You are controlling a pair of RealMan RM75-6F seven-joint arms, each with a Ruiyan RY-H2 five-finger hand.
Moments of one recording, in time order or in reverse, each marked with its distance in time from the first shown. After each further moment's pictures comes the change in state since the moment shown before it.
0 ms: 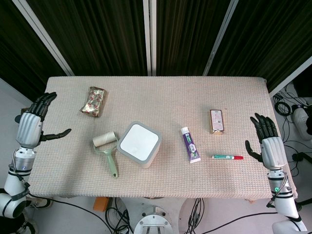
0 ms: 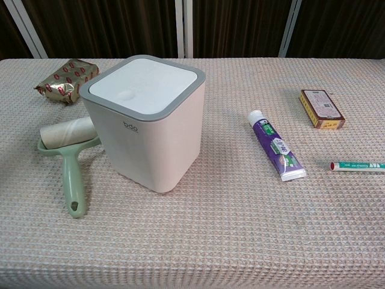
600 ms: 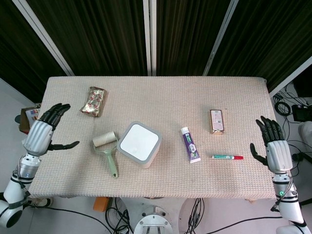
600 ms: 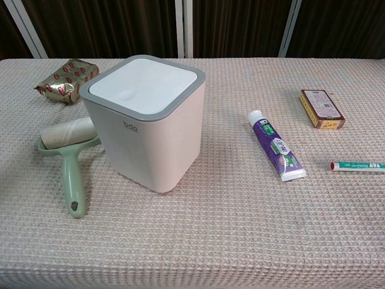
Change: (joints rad) left arm 0.008 0.076 0.096 -0.147 0.077 -0.026 0.096; right arm -0.031 0.016 -0.033 0.008 0.011 0.038 0.021
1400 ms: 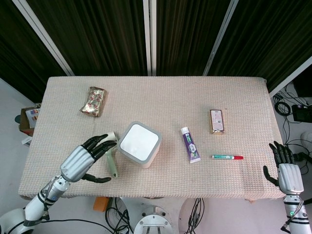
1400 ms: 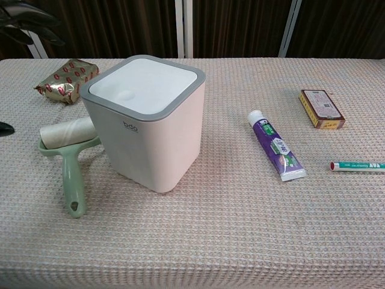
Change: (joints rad) left arm -0.045 -0.055 0.129 -0.185 0.284 -0.038 0.284; right arm -0.146 -0.136 -0.104 0.347 0.059 -0.023 0.162
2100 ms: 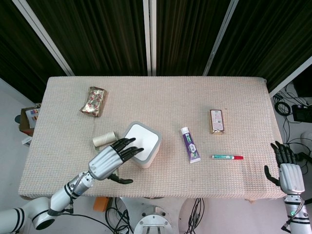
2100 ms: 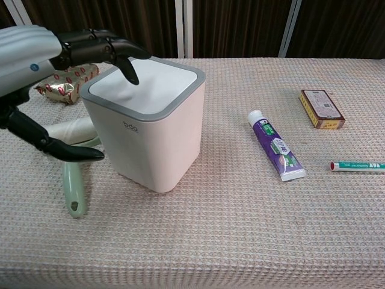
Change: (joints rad) left arm -0.128 -0.119 -0.033 -0.021 -0.026 -0.177 0.153; right arm -0.006 -0.007 0.013 0.021 -0.001 -0.002 0.035
